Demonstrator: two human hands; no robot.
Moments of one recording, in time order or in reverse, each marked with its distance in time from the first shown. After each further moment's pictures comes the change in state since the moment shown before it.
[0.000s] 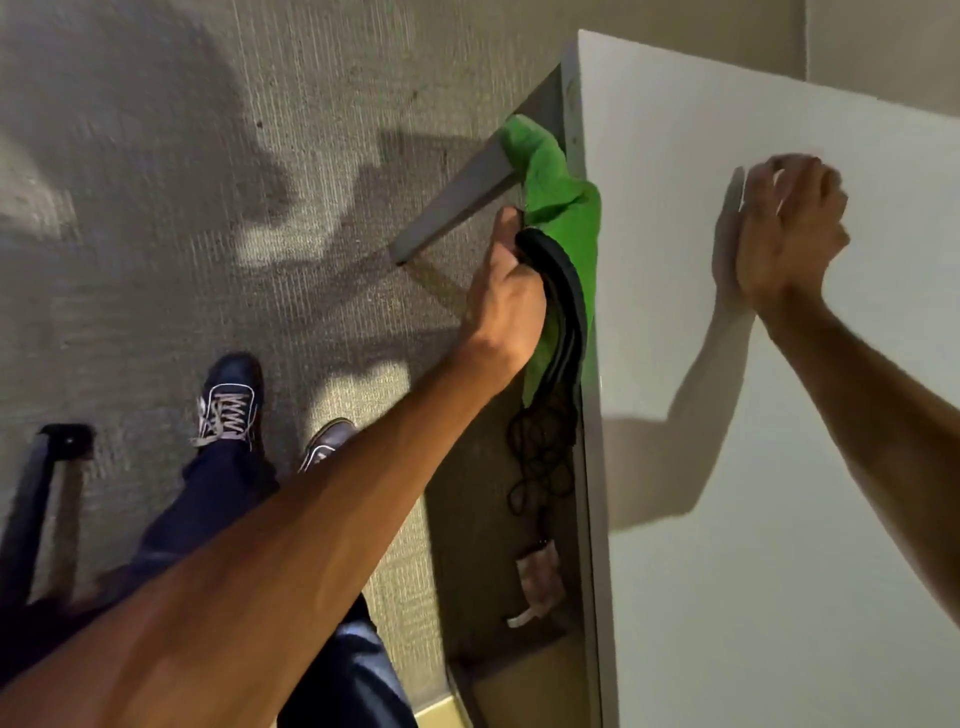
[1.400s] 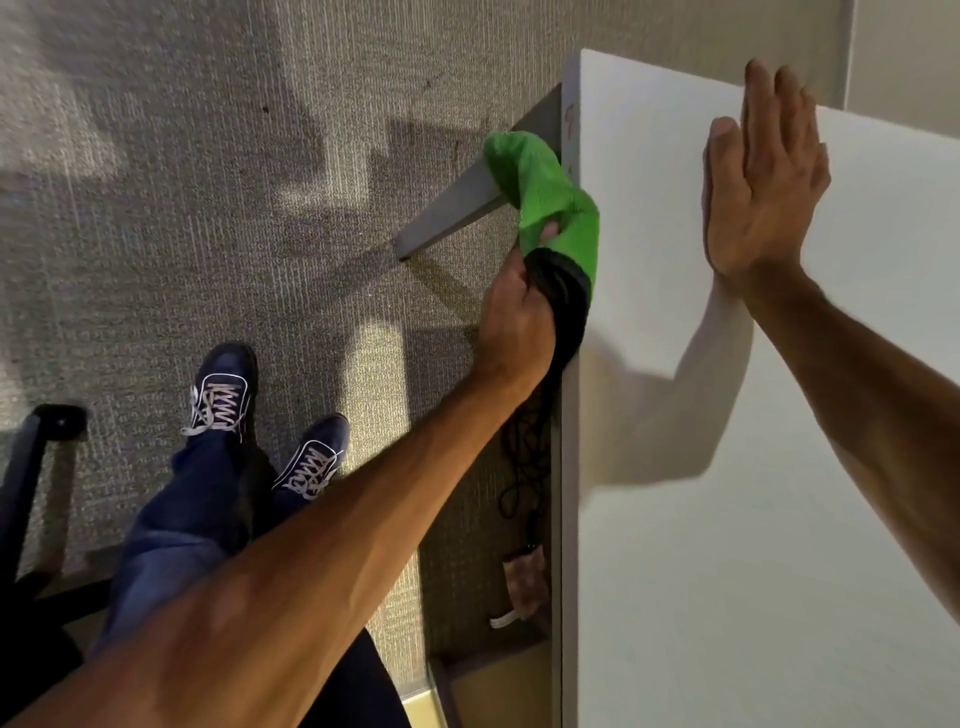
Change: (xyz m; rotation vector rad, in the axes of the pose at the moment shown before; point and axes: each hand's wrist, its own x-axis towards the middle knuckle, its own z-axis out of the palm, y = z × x) left_hand 0.029 -0.011 0.037 -0.206 0.021 0.051; right_hand 0.052 -0.032 0.036 -0.011 -0.048 -0.273
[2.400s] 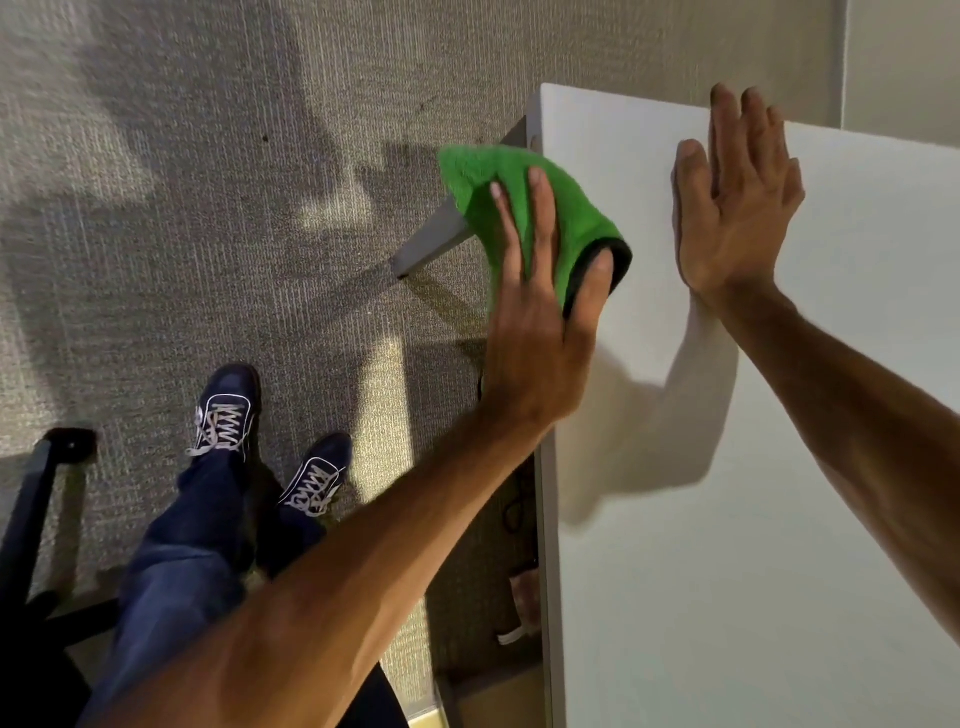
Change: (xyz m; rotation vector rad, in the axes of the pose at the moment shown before) left_hand -0.009 0.025 0.030 0.466 0.074 0.343; right_hand -0.002 -0.005 -0.006 0.033 -0.010 0.014
